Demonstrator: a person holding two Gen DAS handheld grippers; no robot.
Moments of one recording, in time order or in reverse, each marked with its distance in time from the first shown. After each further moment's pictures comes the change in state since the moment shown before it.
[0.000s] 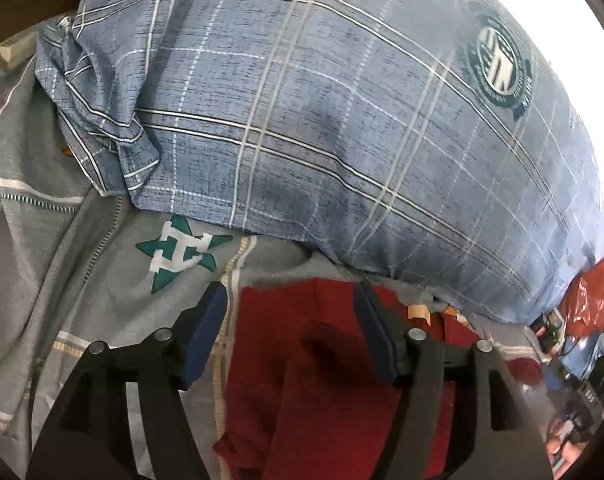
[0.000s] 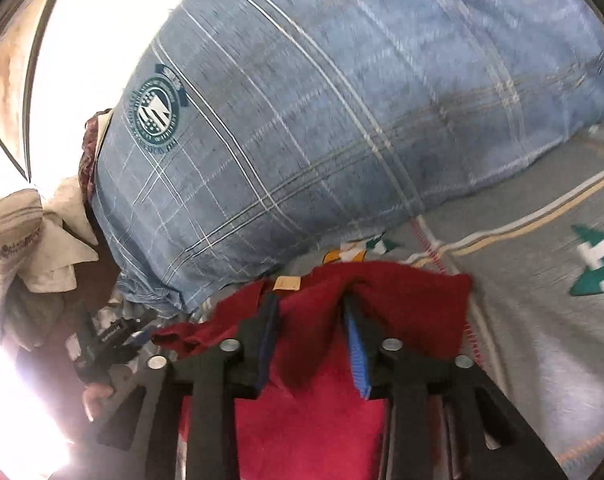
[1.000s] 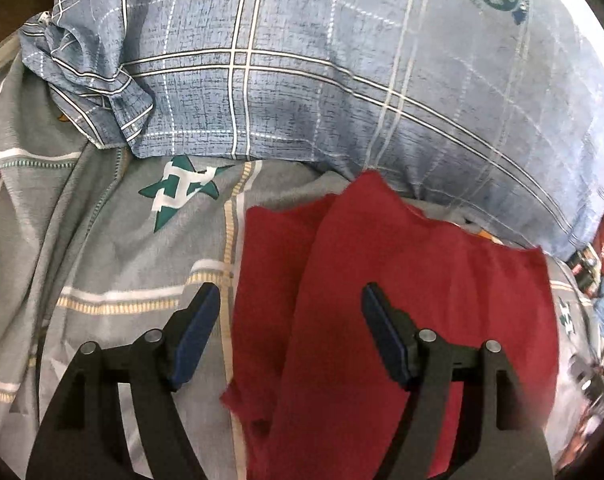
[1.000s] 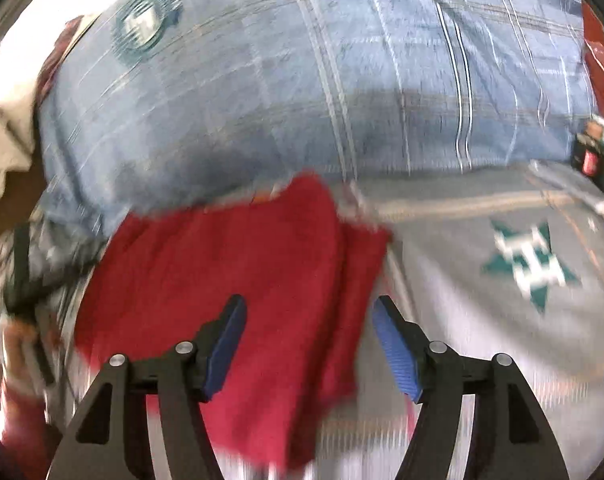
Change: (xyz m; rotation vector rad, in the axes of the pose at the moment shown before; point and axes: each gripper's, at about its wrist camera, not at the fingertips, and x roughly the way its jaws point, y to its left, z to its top) left arm 0.015 -0.005 -0.038 0.119 0.156 0.113; right arm 0.000 0.018 -0.050 -0.207 0.195 -0.272
